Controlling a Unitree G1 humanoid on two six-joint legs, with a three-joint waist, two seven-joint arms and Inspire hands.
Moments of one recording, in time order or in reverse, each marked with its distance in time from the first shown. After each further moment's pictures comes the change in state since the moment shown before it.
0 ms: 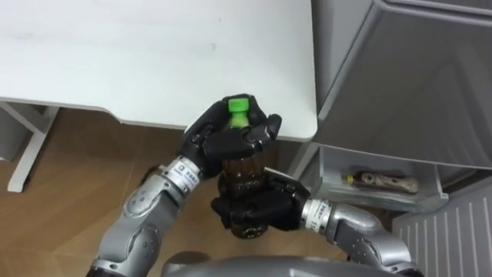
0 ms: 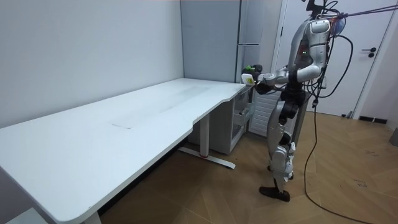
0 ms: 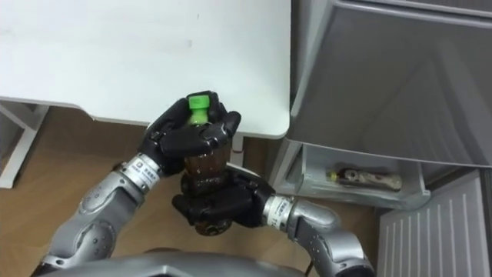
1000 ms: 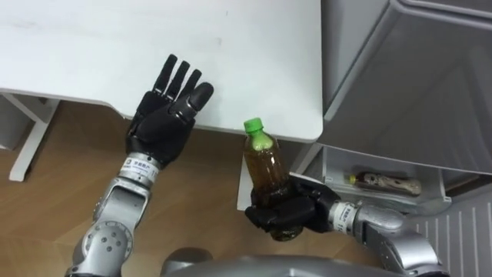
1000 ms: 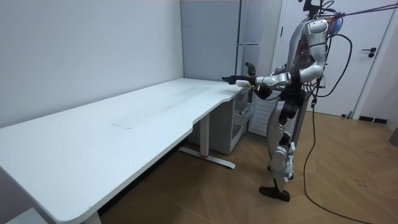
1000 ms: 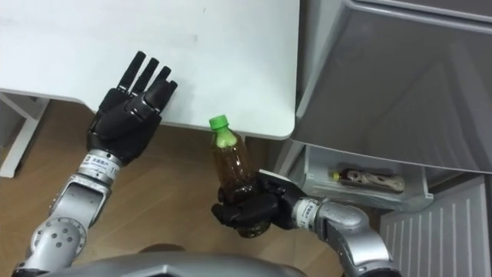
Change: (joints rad) left arm 0.032 -0.010 0.227 0.012 -0.454 0.006 0.049; right arm 0.032 -0.087 -0.097 0.000 -0.218 0.024 -0.057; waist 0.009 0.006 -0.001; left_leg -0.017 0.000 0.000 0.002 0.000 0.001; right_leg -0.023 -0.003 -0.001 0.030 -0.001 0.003
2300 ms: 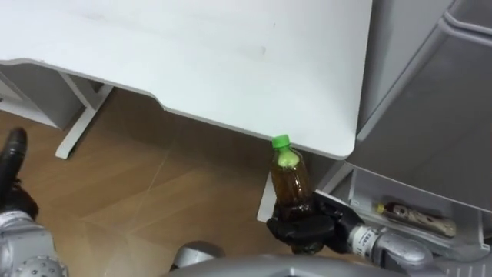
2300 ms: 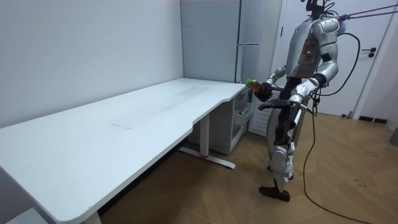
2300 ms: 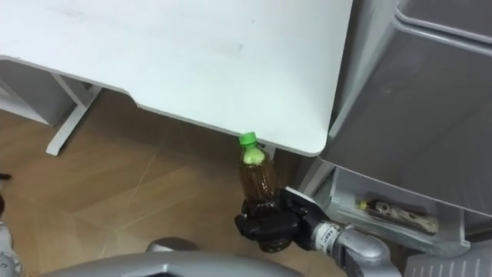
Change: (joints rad) left arm 0.093 -0.001 0.428 0.294 0.106 -0.256 0.708; right arm 0.147 0.012 -0.062 -0.024 -0.046 -0.068 -0.100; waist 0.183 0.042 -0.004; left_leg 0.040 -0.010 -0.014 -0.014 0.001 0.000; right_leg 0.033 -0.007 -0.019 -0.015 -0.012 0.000
